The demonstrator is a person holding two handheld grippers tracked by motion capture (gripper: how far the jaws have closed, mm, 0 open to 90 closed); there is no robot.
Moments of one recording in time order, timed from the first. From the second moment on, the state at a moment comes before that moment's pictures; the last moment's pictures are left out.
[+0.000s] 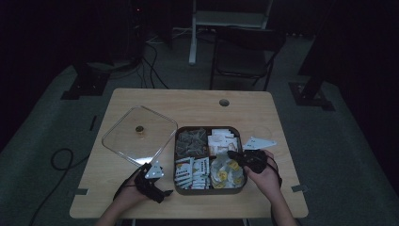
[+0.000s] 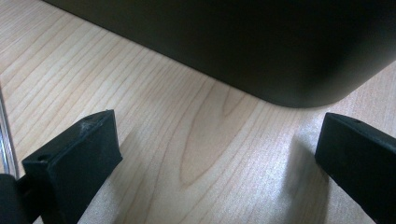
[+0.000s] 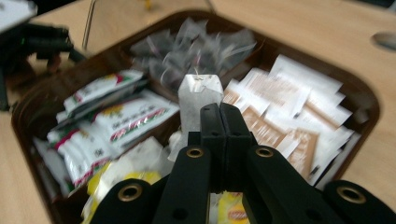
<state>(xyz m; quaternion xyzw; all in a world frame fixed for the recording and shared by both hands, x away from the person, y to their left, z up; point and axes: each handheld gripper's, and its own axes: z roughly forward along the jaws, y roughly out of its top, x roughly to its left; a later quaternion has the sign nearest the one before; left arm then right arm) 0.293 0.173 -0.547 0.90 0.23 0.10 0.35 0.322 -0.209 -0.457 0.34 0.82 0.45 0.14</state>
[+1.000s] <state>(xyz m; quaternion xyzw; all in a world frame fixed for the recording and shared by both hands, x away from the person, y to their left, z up) 0.293 0.173 -0.547 0.90 0.23 0.10 0.35 0.352 -0.286 -0.426 0.42 0.71 0.51 0.24</state>
